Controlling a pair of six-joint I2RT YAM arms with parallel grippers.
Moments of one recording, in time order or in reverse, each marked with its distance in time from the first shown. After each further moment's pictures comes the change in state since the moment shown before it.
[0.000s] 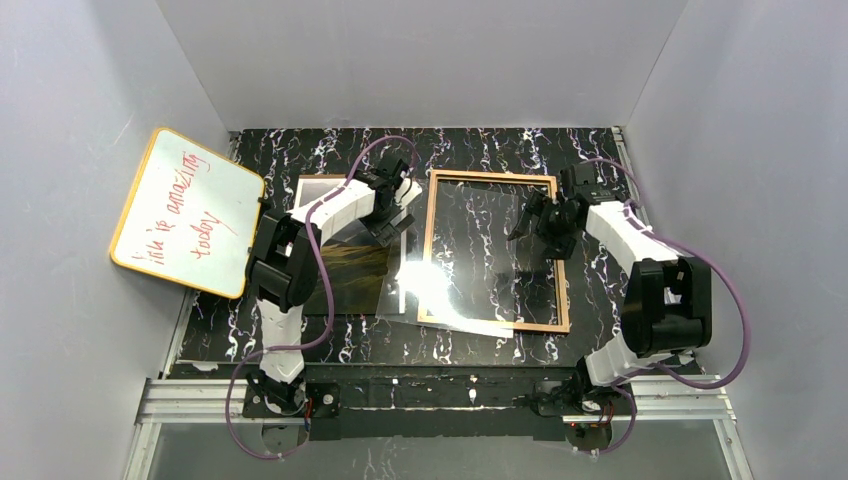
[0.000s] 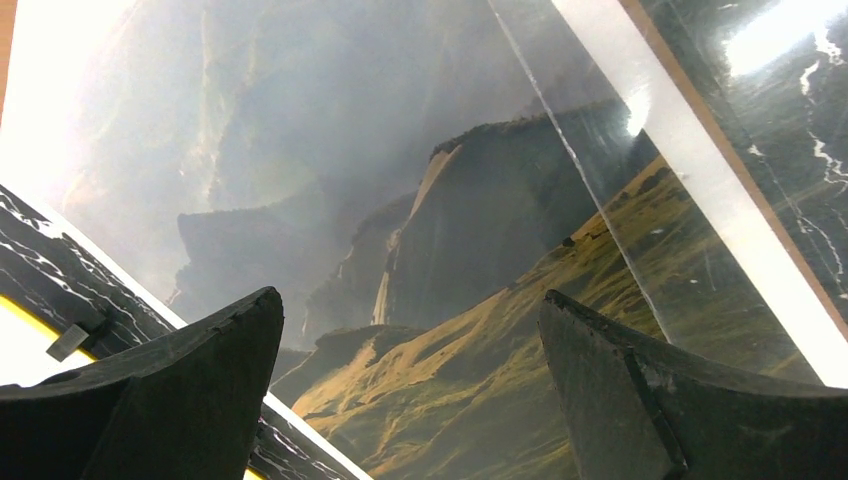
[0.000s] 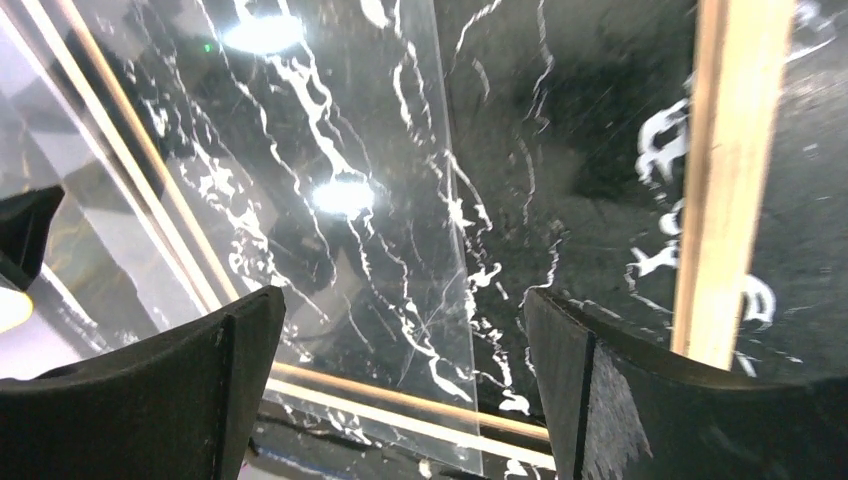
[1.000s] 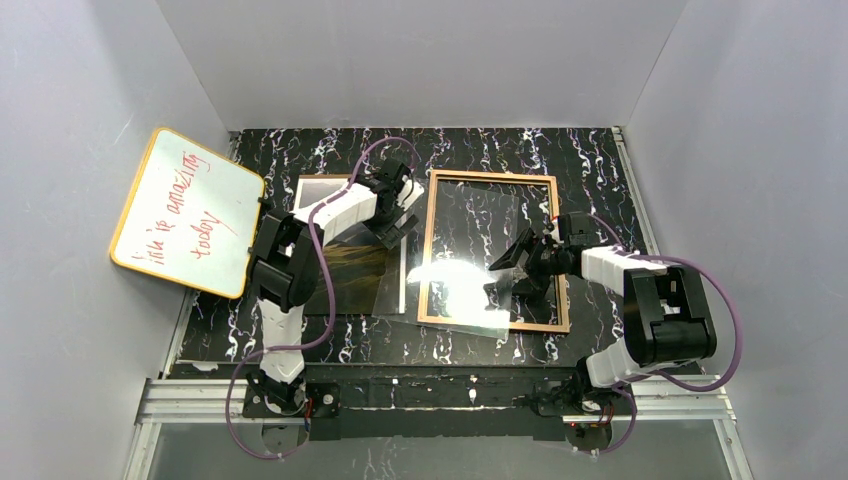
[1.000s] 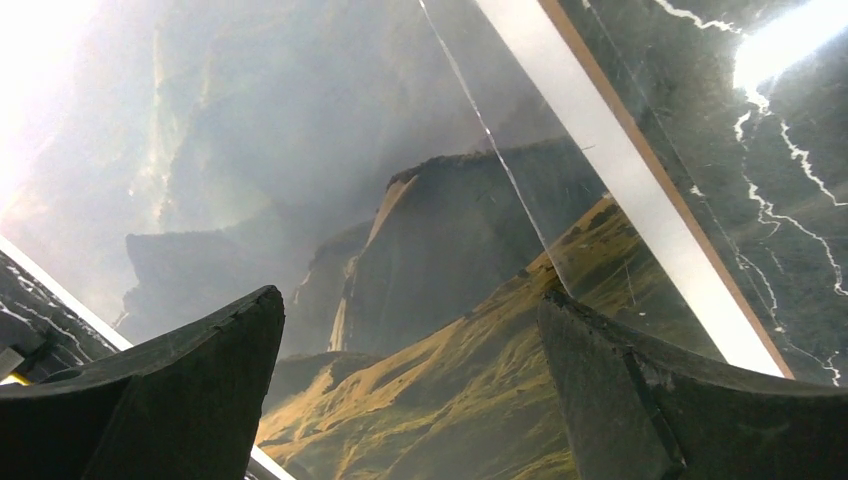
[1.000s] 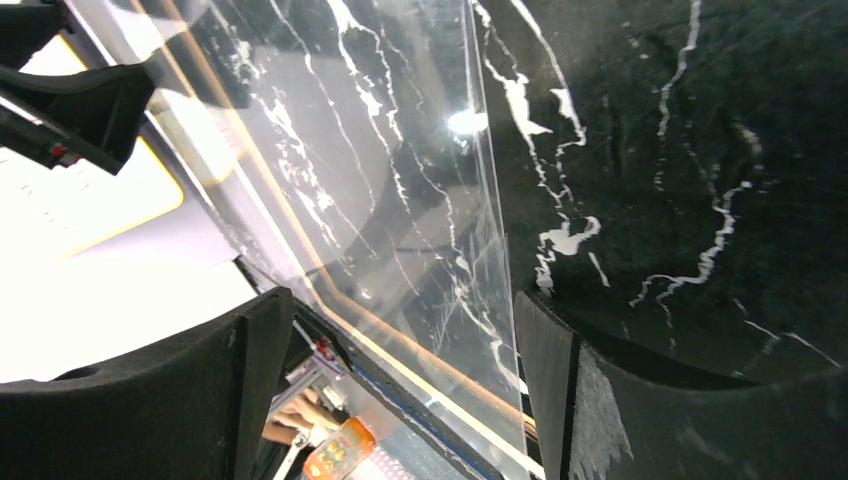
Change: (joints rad) left arm -0.007 0.001 -0.037 0.064 0.038 -0.066; right arm 0.002 -0.063 -0.452 0.442 -0.377 0.224
